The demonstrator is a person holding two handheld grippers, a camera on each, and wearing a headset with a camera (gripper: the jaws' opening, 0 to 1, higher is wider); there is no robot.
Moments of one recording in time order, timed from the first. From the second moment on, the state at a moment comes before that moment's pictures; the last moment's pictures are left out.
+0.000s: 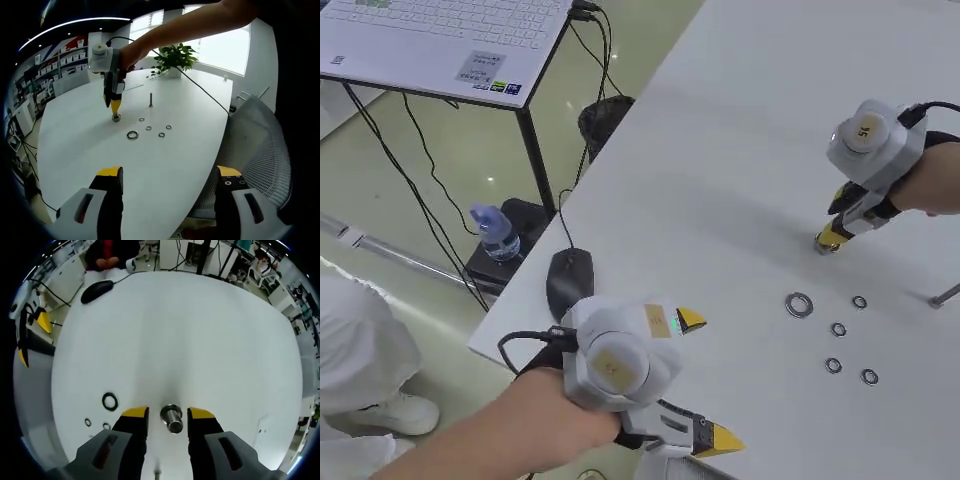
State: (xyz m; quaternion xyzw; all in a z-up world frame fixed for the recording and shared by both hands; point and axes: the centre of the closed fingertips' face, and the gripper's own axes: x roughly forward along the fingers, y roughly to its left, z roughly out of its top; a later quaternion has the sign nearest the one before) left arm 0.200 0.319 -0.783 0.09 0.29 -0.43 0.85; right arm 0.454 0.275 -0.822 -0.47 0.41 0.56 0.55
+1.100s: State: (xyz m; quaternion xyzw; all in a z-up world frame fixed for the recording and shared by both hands) left arm 0.196 0.322 -0.774 0.09 0.28 -0.41 0.86; right arm 0.399 0.273 -0.798 -0.47 0.37 0.59 0.54
